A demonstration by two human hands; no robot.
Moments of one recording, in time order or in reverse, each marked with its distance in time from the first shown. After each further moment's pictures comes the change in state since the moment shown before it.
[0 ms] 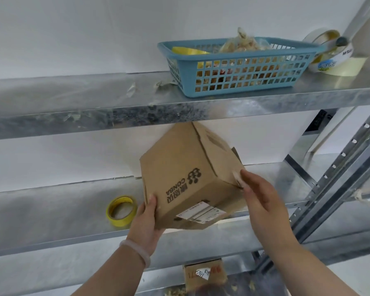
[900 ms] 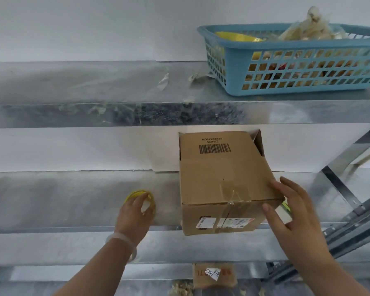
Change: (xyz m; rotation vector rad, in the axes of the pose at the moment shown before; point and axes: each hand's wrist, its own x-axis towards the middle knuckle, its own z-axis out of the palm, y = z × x) left_hand 0.056 0.025 -0.095 1.352 0.309 0.443; right_hand 0.030 0.030 0.005 -0.498 -0.060 -0.243
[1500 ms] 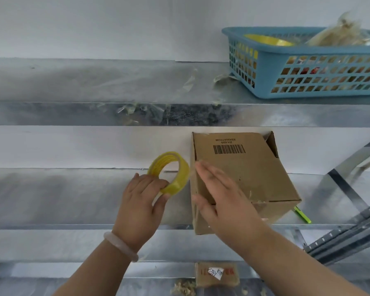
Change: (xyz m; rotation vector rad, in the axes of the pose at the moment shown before) left_hand -0.022 0.047 -0.069 0.069 0.326 0.674; right_hand 0.014 -0.132 0.062 -0.071 -0.423 -0.388
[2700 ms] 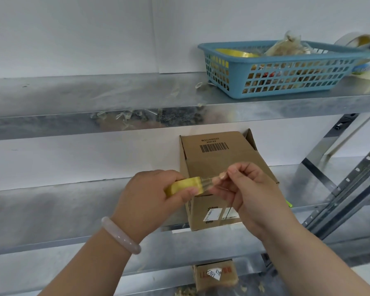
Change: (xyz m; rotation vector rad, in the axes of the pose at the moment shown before) left_hand 0.039 0.070 -0.068 -0.071 -0.326 0.051; right_hand -0.024 -0.036 -0.044 1.430 0.428 0.608
